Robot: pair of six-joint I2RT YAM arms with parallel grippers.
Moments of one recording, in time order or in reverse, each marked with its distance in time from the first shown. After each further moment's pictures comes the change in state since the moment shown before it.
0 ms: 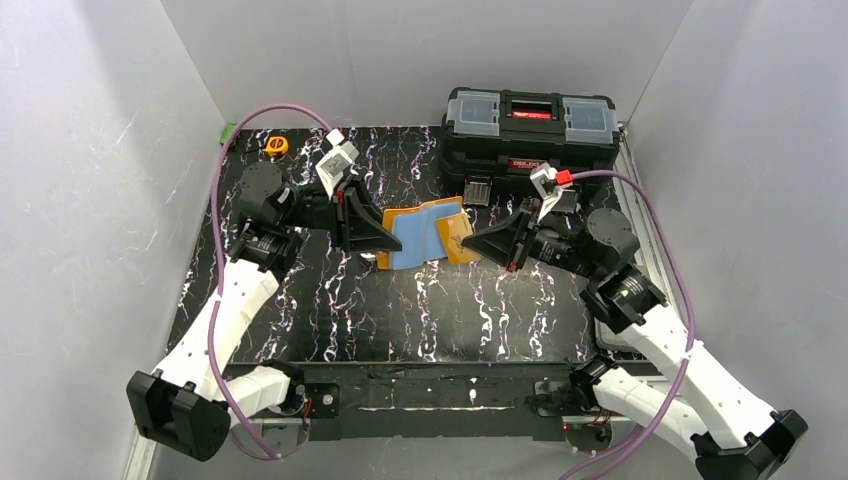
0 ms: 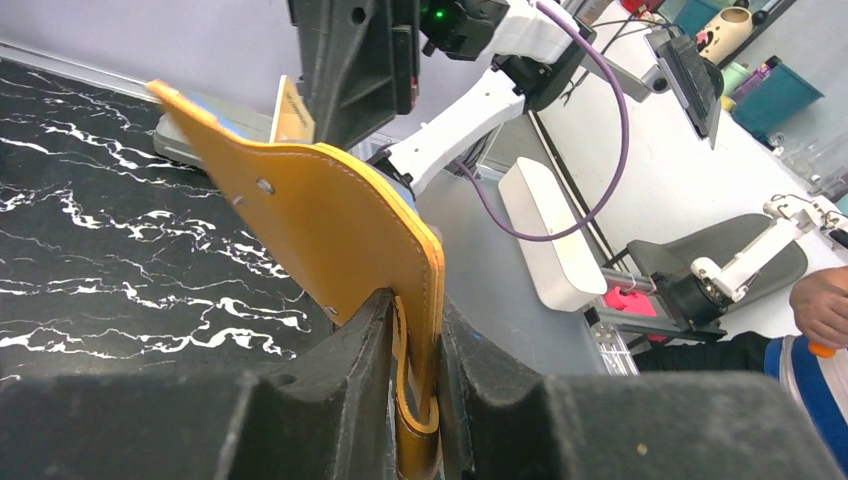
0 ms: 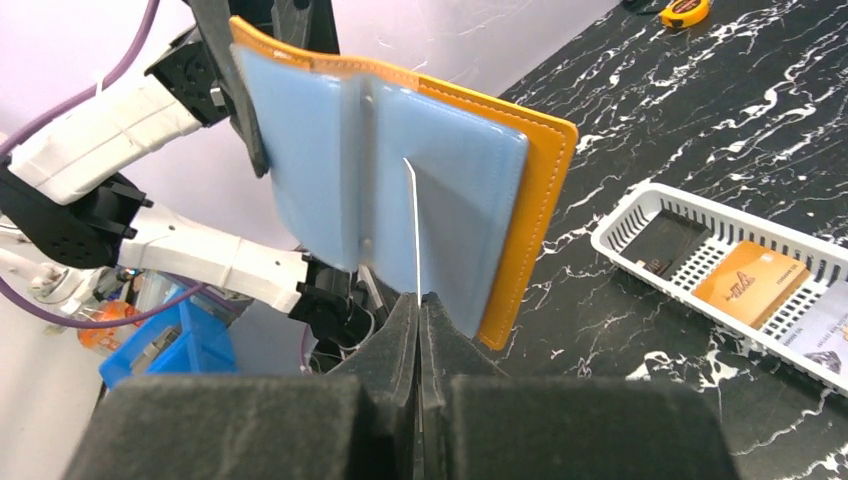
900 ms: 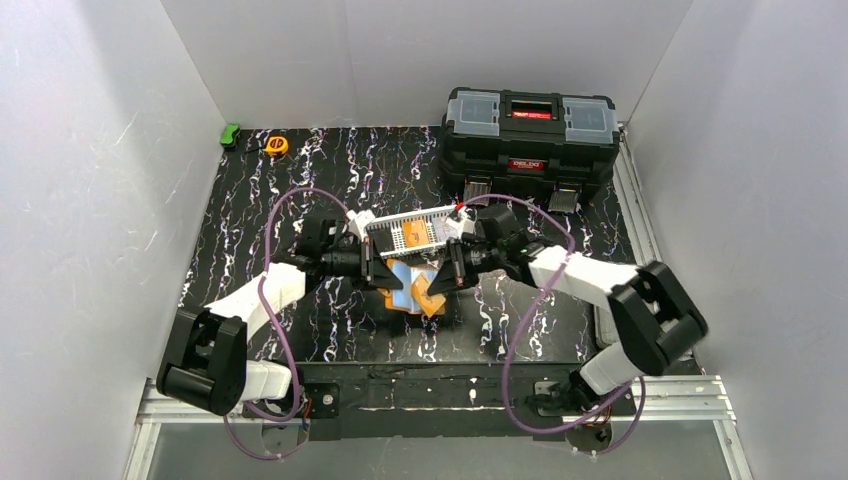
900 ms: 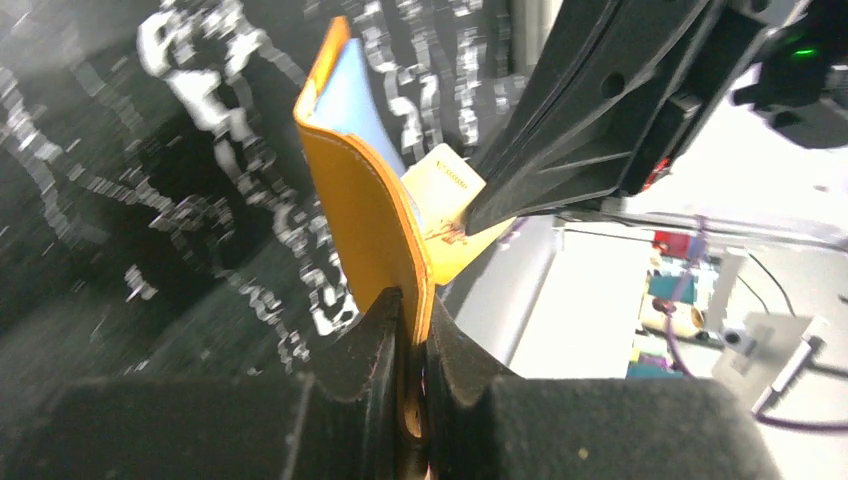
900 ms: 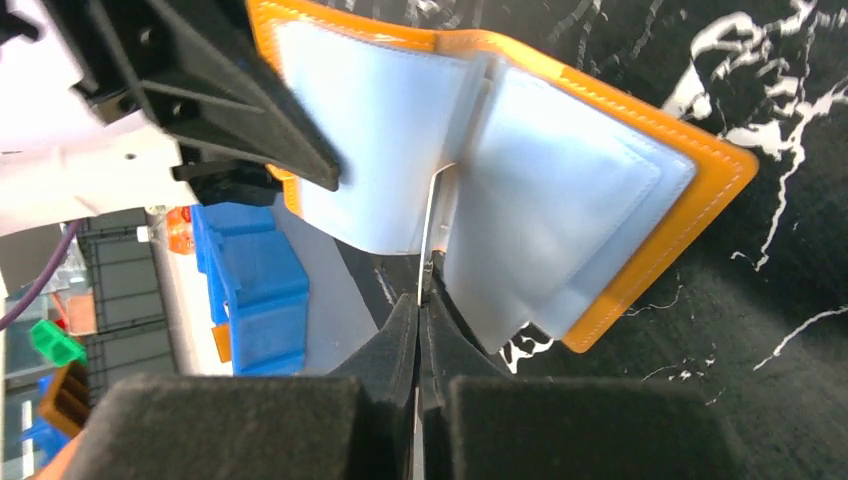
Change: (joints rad) left arm 0.016 0.211 -0.410 -0.450 -0.489 0.123; right arm 0.043 0.777 -0.034 -0.001 -0.232 0.130
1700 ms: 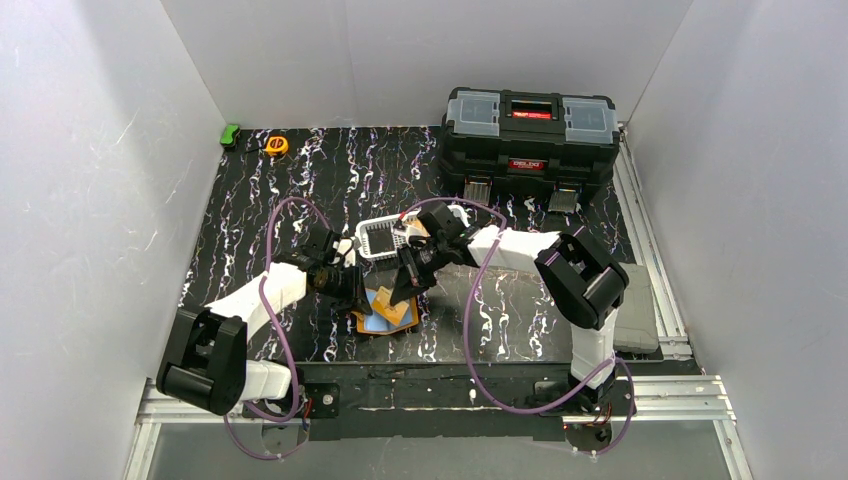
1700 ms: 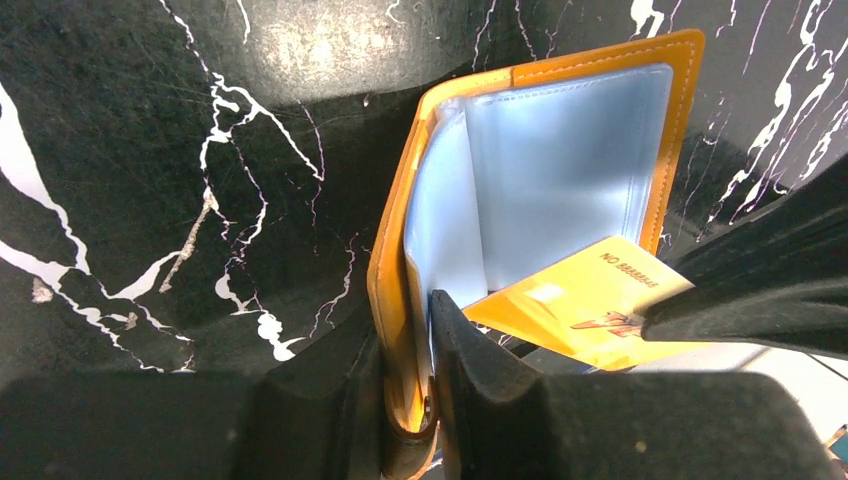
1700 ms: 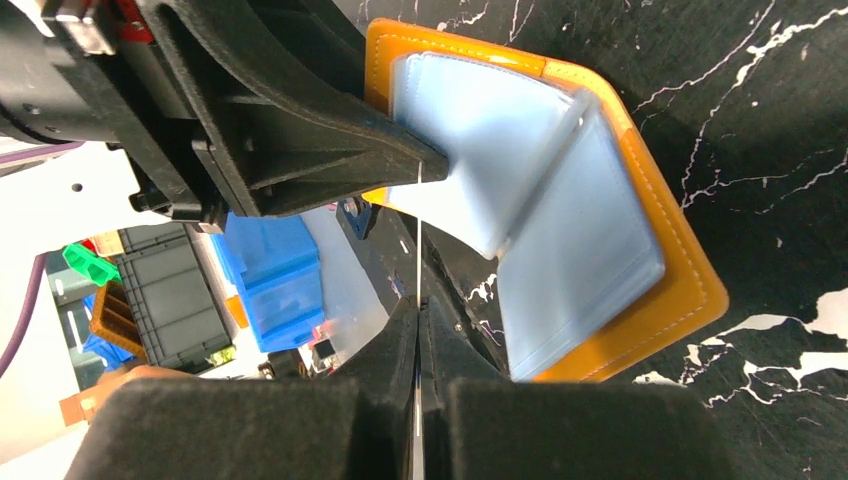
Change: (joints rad) left arm -0.007 0.004 0.013 -0.384 -0.481 0.186; right arm 0.153 0.349 0.381 -0.172 -0.039 -0.006
